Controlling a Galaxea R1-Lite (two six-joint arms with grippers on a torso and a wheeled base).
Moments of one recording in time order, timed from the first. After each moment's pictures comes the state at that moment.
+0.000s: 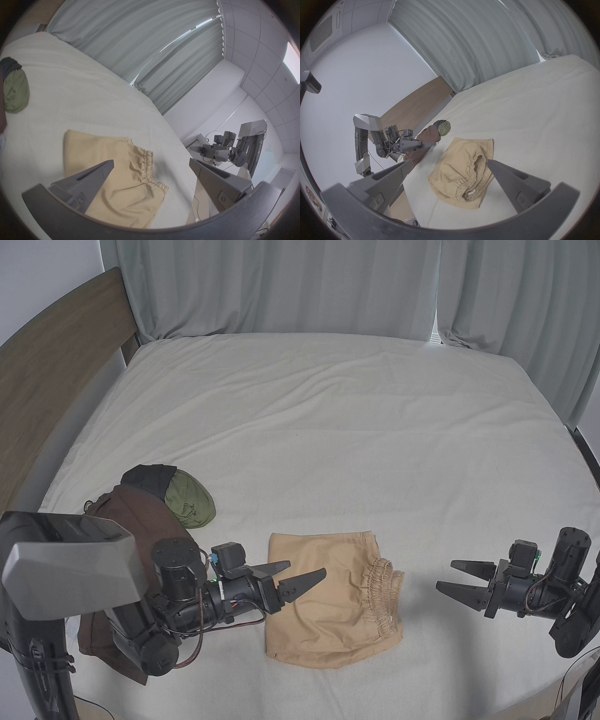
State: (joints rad) left arm -0.53 2.24 -0.55 -1.55 -0.45 -0.47; right arm 0.13 1.88 -0.11 -1.54 0.76 0.23
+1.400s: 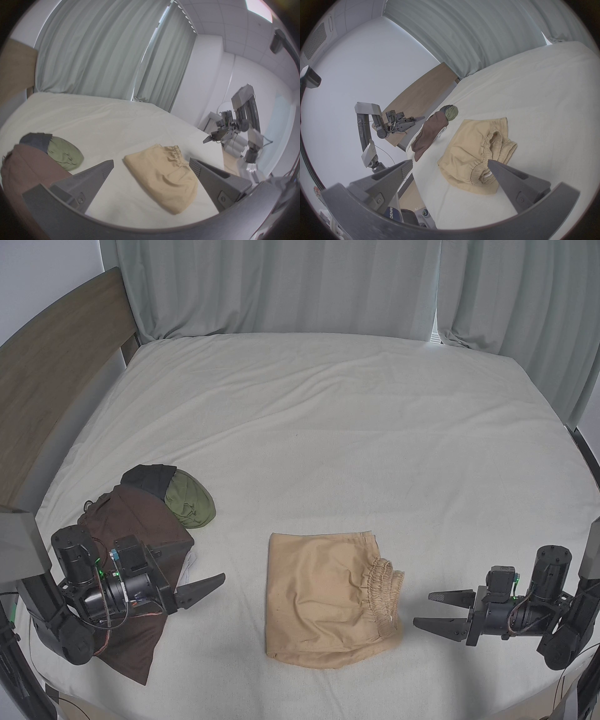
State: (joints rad) left arm -0.14 1.99 -0.27 -1.55 -0.71 0.06; right arm 0.24 1.96 -0.07 -1.54 0.75 0.21
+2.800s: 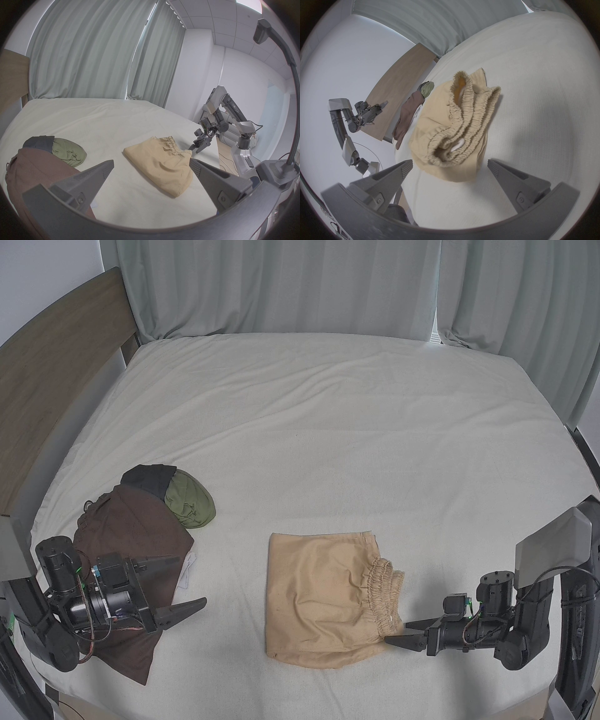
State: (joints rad) left arm -0.03 1.96 -0.16 -1.55 -0.87 0.19; right arm 0.26 2.39 -0.23 -1.54 0.67 0.21
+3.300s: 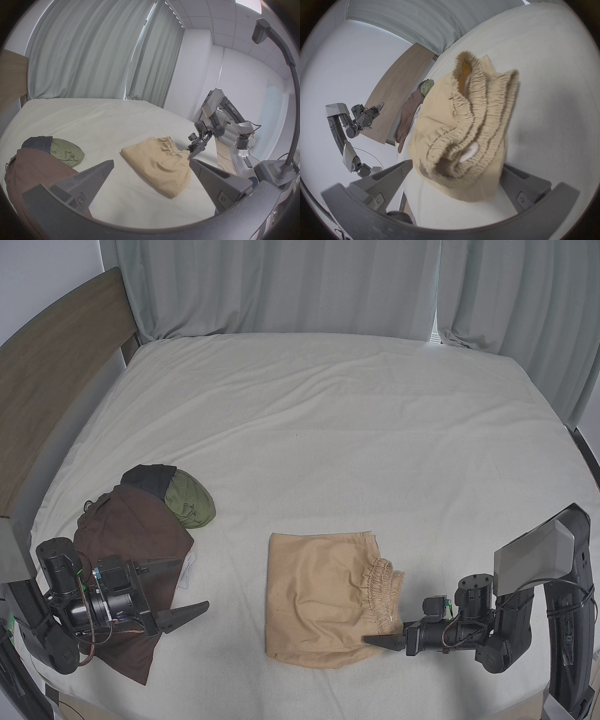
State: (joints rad) left arm -0.05 1.95 -0.15 -1.55 -0.87 0.19; right arm 0.34 2.47 -0.34 -1.55 0.64 0.33
